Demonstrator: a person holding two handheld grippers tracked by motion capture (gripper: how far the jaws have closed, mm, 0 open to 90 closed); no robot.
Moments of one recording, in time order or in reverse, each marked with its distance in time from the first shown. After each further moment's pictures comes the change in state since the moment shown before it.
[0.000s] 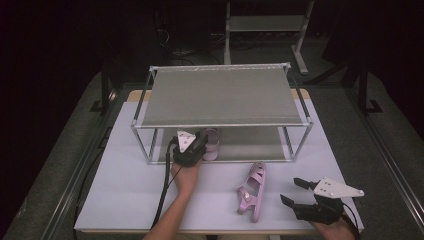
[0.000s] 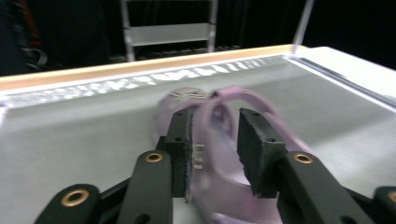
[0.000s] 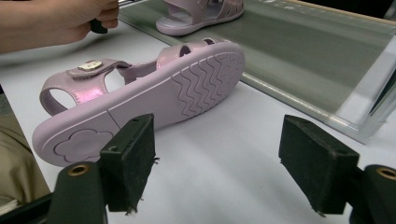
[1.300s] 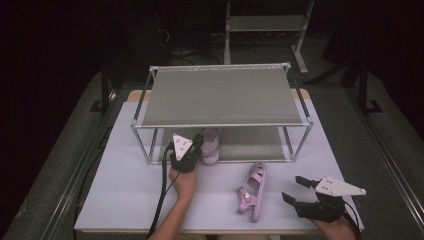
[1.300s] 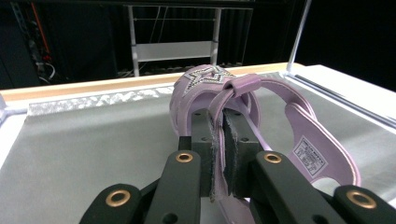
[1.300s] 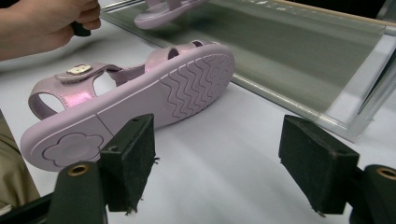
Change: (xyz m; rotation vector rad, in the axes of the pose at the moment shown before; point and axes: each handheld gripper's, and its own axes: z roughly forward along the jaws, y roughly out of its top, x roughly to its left) left arm -0.003 0.000 -0.015 -0.069 0.047 0.001; right arm -0.005 0.000 -0.001 -0.007 -0.014 0.016
